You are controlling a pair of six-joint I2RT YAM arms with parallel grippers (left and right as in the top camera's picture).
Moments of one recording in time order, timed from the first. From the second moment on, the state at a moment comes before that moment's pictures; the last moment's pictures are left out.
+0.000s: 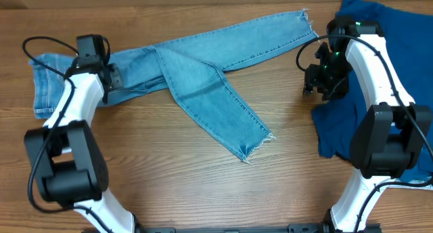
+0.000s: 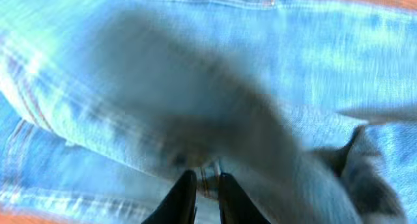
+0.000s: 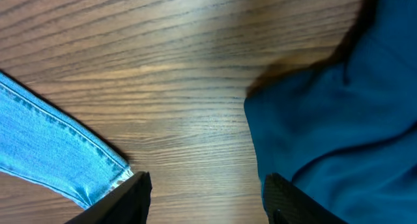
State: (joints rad) left arm 0.17 1.93 1.33 -0.46 -0.23 -0.20; right arm -0.02 2.07 1.79 -1.42 -0.13 0.12
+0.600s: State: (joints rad) left arm 0.22 1.98 1.74 -1.03 -0.29 -0.21; right arm 0.08 2.07 1.76 -1.47 -0.20 0.06
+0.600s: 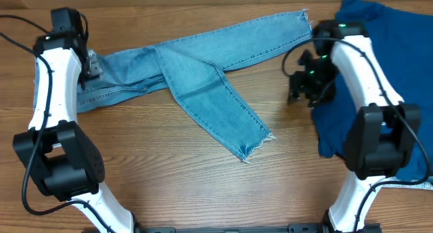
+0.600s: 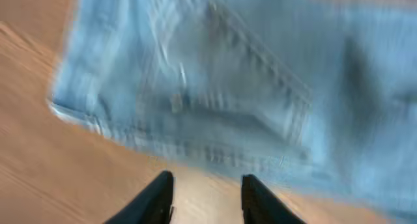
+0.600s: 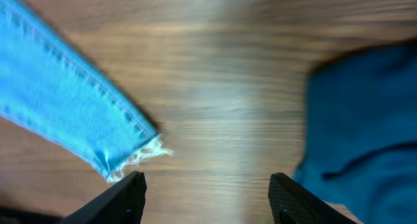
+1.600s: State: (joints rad) left arm 0.22 1.98 1.74 -1.24 -0.15 -0.21; right arm 0.57 2.05 1.36 -1.09 -0.26 0.39
